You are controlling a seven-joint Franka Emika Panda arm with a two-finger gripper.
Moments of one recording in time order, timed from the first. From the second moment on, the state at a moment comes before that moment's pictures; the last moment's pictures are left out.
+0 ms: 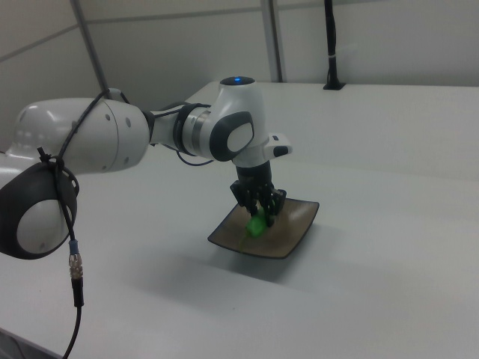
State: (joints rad) arm -0.14 0.50 0.08 -1.53 -0.06 2.04 -0.09
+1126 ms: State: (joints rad) arm -0.07 0.21 0.08 -1.48 -0.05 1.77 0.08
